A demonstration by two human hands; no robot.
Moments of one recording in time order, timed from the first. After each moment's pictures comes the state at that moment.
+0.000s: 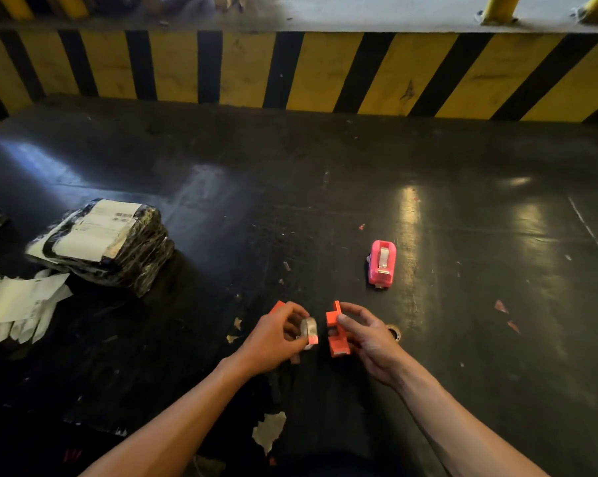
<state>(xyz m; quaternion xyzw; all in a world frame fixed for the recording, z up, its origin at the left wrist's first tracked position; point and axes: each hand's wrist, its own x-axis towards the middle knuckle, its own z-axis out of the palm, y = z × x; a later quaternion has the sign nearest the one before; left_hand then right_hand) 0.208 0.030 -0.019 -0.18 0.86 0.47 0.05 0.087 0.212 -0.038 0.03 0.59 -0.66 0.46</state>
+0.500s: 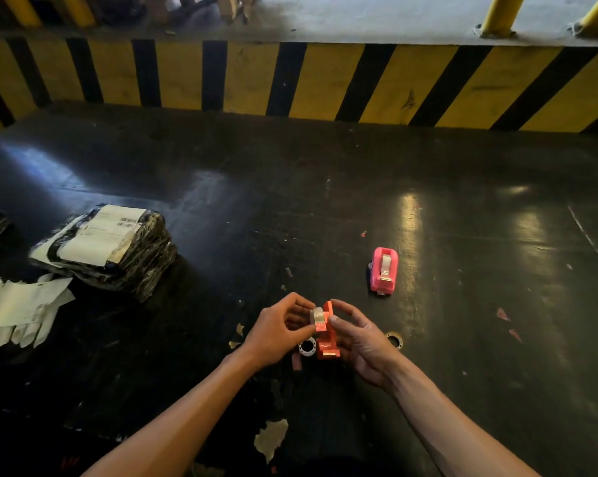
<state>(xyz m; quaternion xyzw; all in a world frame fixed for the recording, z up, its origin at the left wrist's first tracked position) 0.198 0.027 -0.004 -0.18 0.83 0.53 -0.01 0.090 0.200 -0.018 0.02 0.51 -0.68 0.52</state>
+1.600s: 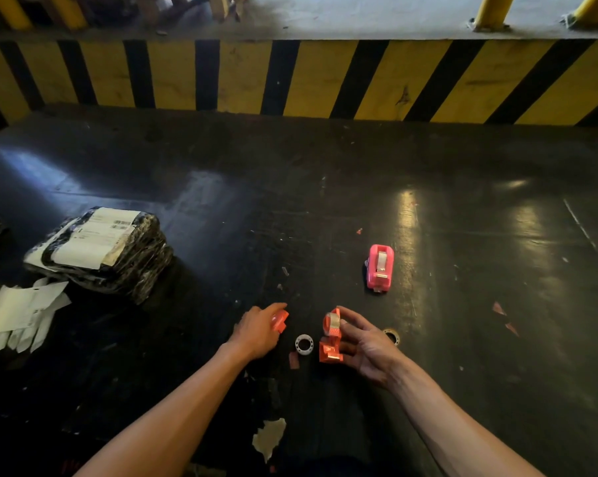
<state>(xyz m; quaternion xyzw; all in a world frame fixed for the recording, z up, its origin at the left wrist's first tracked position) 0.190 -0.005 -0.035 -0.29 0.90 0.26 0.18 0.083 0.211 -0.044 0.12 0.50 -0.68 0.52</state>
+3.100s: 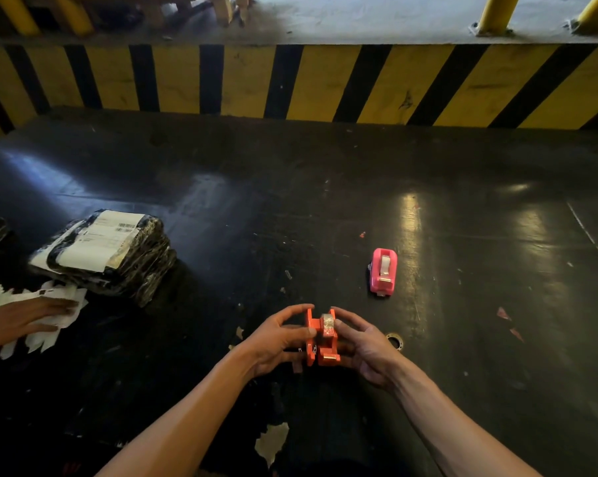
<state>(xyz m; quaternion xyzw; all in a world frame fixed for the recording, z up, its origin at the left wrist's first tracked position) 0.190 0.021 -0.010 -0.33 0.55 0.76 0.14 0.079 0.201 -0.040 0.04 0.53 -0.66 0.53</state>
